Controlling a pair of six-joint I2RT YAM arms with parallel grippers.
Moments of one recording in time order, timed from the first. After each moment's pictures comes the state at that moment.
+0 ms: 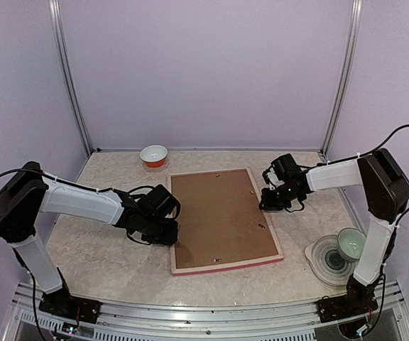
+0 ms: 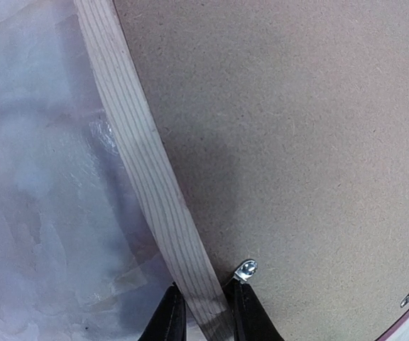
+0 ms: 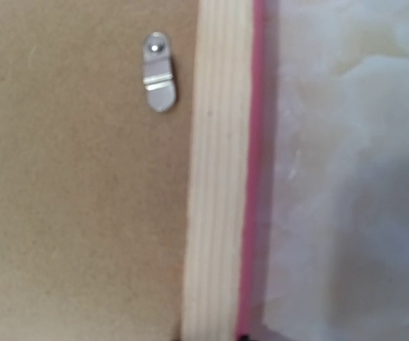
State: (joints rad) left arm -0.87 1.73 0.95 -0.32 -0.10 -0.66; right arm 0.46 1.87 1.10 -0.23 -0.13 0.33
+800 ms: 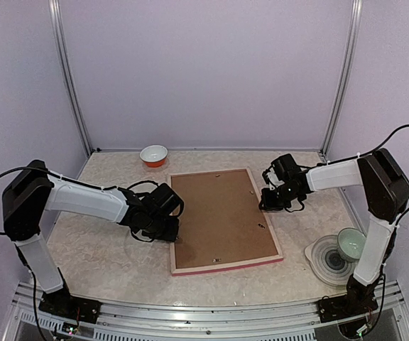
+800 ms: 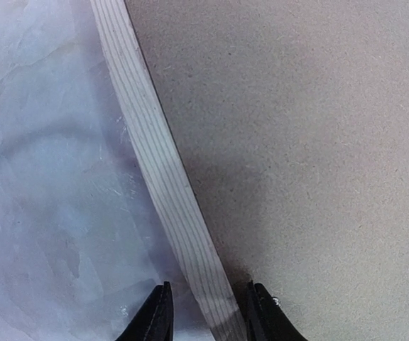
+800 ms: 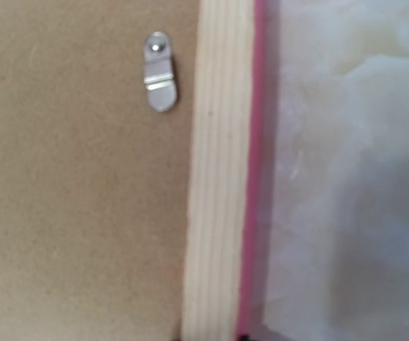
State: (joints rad) left arm -0.88 1.77 1.00 -0.34 -0.21 -0.63; right arm 0.46 1.87 1.10 -0.23 -0.13 0.33
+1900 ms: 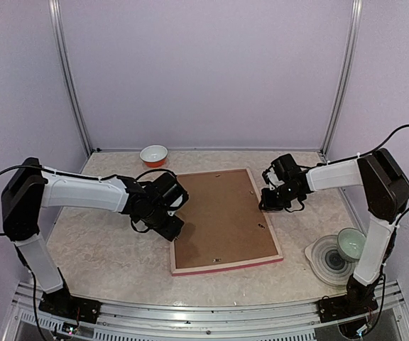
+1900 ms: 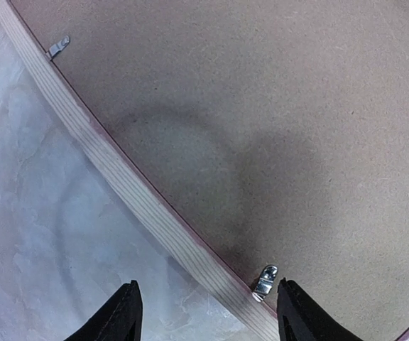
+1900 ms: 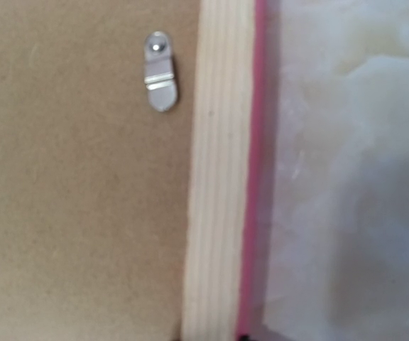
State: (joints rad) left arm -0.87 1.76 1.12 -0.51 -0.20 -0.20; right arm 0.46 1.87 1.10 -0.23 -0.14 0.33
